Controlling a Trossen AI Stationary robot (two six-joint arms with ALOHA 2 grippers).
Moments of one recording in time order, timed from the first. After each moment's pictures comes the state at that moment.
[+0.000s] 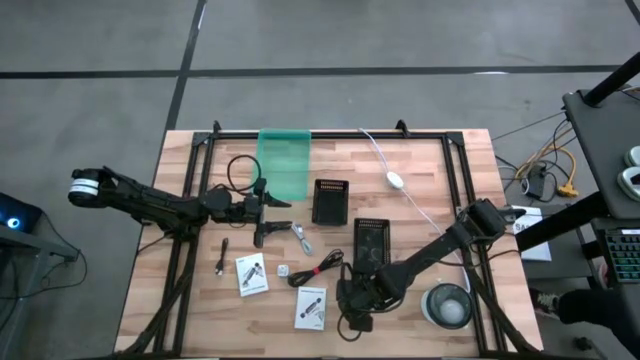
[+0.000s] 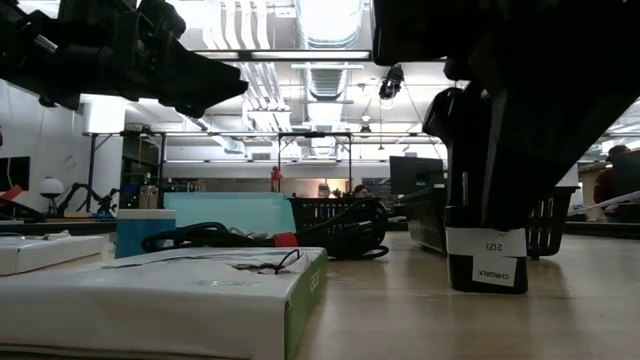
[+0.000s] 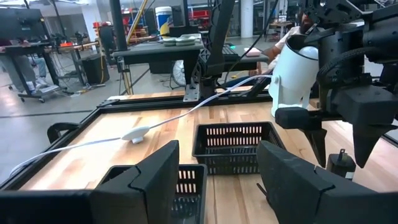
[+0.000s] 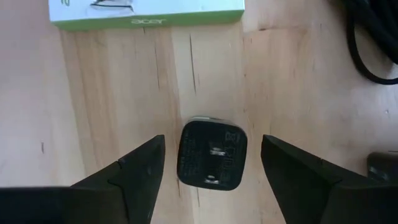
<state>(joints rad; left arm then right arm) 0.00 1.09 0.24 0.85 -0.01 0.07 0.53 2.03 1.42 -0.66 0.13 0.67</state>
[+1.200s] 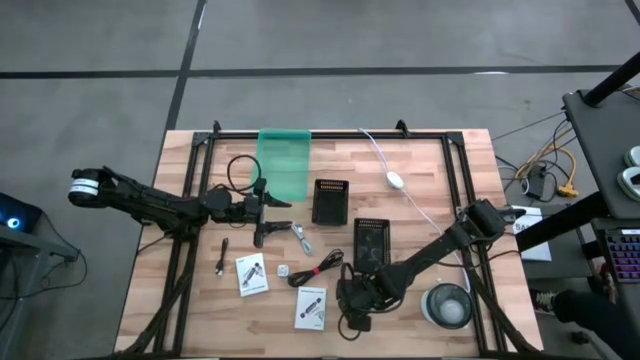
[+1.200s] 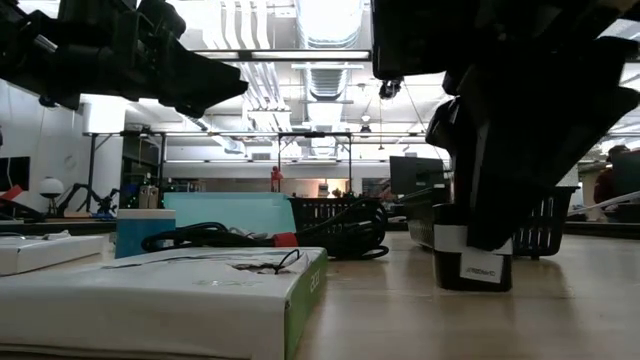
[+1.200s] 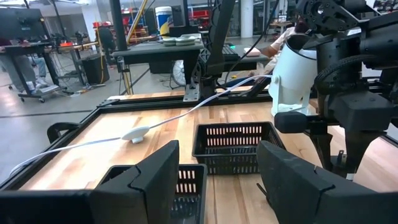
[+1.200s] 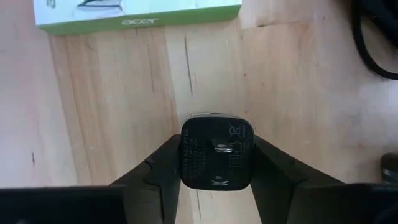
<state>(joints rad) 0.00 1.09 0.24 0.85 -0.01 0.07 0.53 2.03 1.39 -0.61 0.15 0.71</state>
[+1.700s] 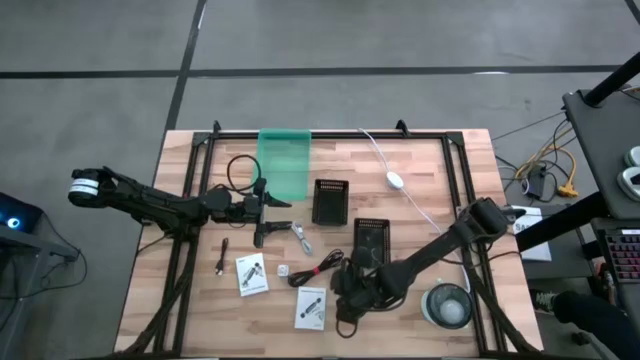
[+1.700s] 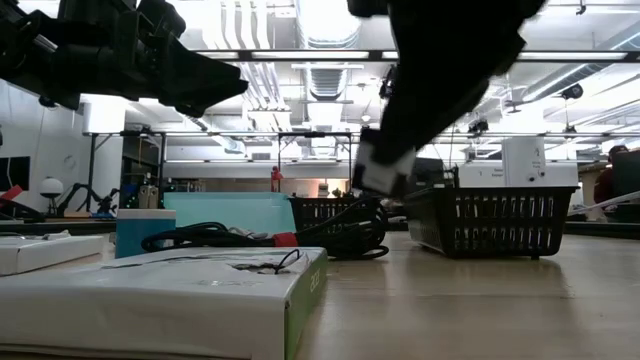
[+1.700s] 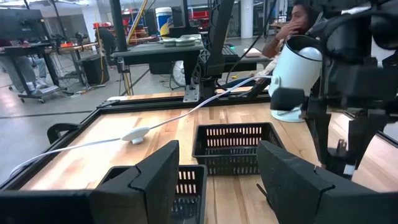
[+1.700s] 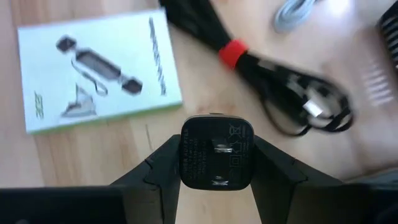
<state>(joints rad) 0.00 1.09 0.24 0.86 -0.01 0.07 0.53 2.00 1.47 -0.65 0.41 0.75</state>
